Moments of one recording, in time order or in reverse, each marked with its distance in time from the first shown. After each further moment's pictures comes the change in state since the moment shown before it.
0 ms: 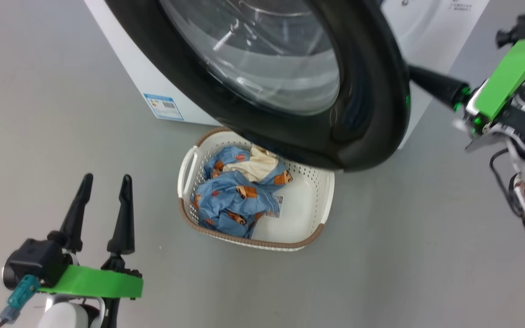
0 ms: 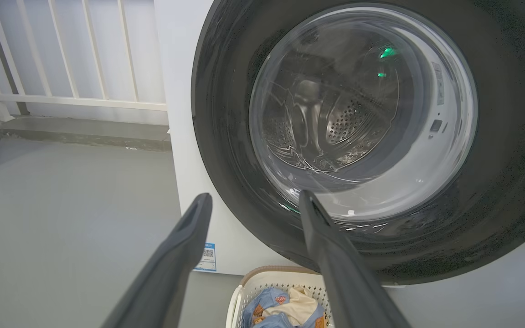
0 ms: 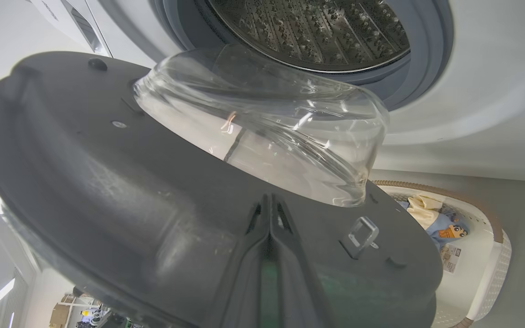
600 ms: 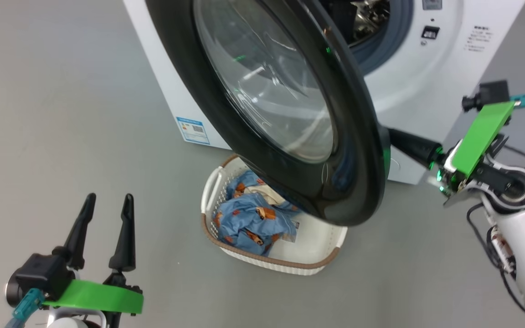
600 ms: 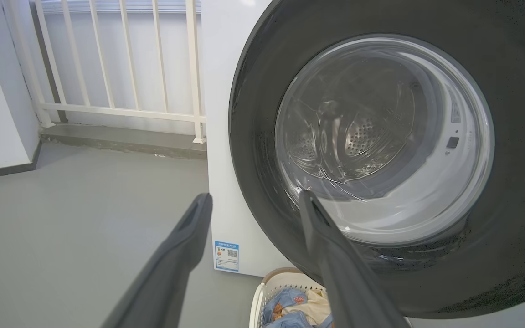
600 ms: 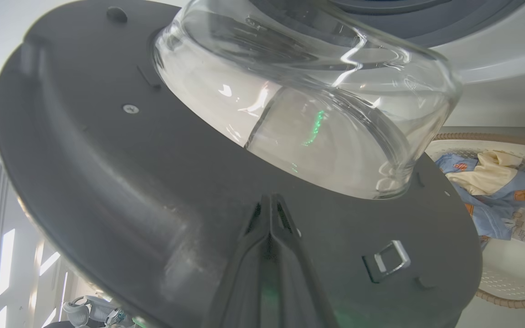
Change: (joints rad) left arm 0.055 0.002 0.001 0.019 0.003 0.000 0.000; right arm 0.211 0.041 -0.010 -0.095 0.062 0.000 0.027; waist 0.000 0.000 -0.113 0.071
